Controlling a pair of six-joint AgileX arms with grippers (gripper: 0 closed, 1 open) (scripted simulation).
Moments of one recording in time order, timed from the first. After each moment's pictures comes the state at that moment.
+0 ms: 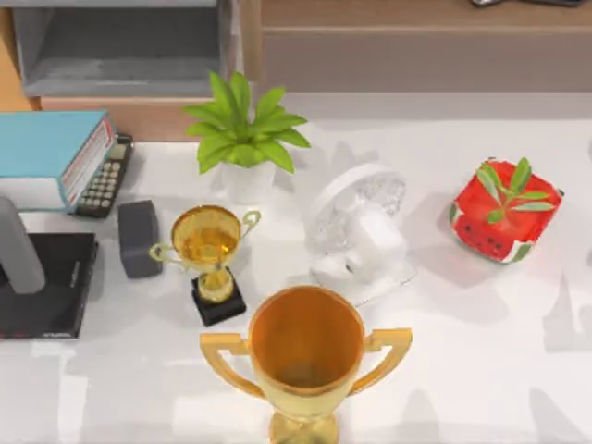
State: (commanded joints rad) left arm 0.18 1.31 0.24 0.79 0.33 1.55; right arm 0.00 0.00 0.00 0.00 0.00 0.00
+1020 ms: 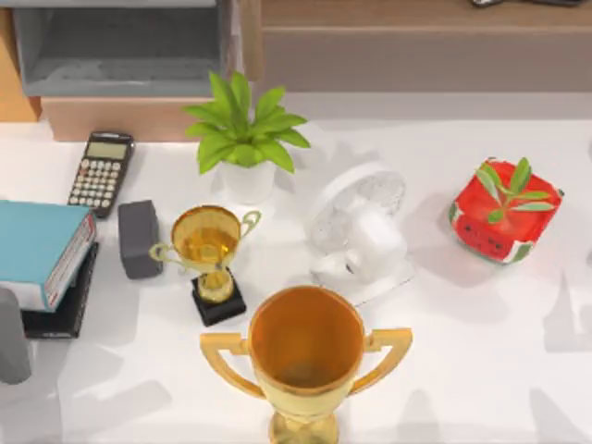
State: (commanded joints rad) left arm 0.29 1.41 0.07 0.79 0.29 1.75; right arm 0.00 0.00 0.00 0.00 0.00 0.00
